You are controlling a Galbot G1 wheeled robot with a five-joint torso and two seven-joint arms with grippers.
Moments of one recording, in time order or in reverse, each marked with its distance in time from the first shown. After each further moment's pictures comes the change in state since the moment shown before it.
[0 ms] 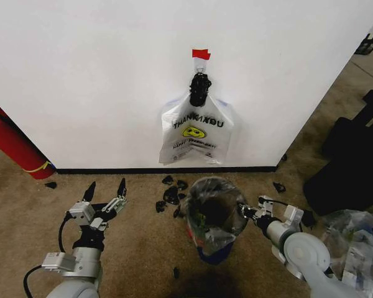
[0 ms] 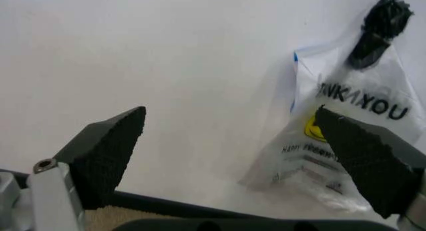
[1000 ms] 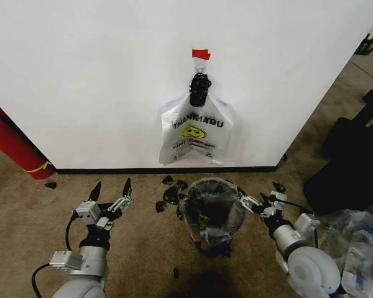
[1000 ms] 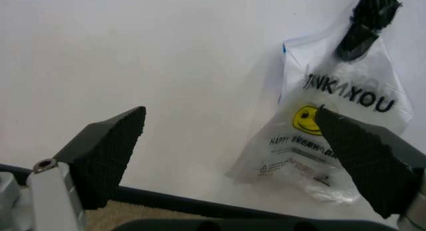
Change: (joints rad) left arm -0.008 -0.004 0.048 -0.001 0.020 0.011 -0.018; right arm -0.156 0.054 0.054 0.157 -0.334 0.293 -0.111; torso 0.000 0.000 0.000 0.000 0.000
